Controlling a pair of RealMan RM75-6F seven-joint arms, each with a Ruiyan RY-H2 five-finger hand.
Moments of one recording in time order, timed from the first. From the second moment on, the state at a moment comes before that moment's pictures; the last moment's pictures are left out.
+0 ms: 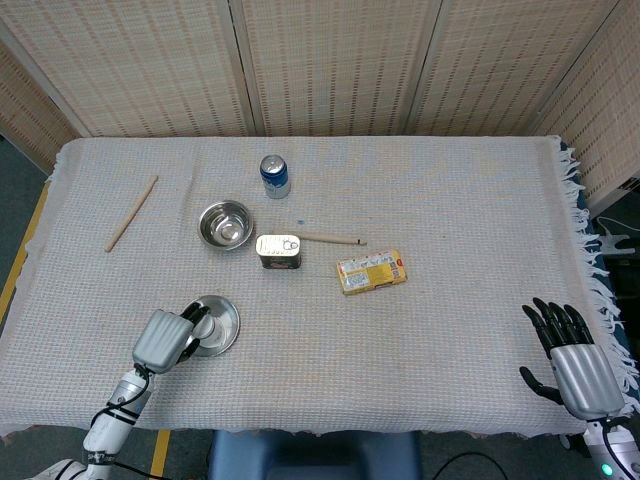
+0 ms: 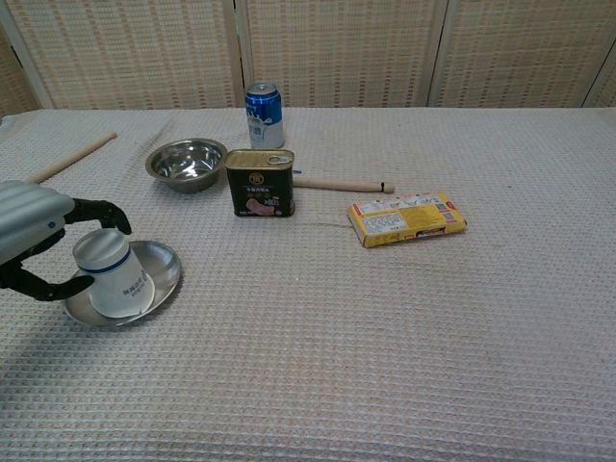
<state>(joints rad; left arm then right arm) -0.42 -1.49 -0.03 -1.48 1.49 1.22 0.40 0.04 -1.07 -0.02 -1.71 -1.59 1.46 -0.13</state>
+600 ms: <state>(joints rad) -0.41 -1.54 -0.07 -1.39 1.45 1.27 0.53 0.04 -1.07 -0.02 -1.71 -1.59 1.46 -0.13</state>
